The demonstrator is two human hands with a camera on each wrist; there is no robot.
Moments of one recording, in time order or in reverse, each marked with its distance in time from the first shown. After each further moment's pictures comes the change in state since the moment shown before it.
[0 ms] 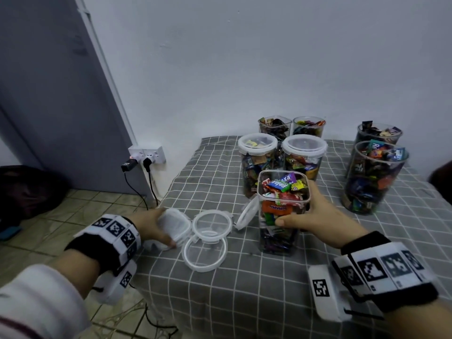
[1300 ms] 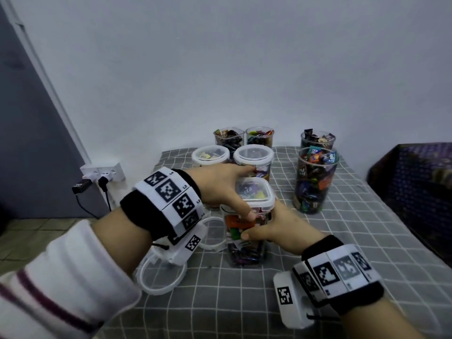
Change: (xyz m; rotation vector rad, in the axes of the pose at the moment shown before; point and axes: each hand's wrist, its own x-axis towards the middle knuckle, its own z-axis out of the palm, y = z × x) left_hand -0.066 0.224 -0.061 0.056 0.054 0.751; right_hand -0.014 0.006 -0.017 0.031 -0.033 -0.058
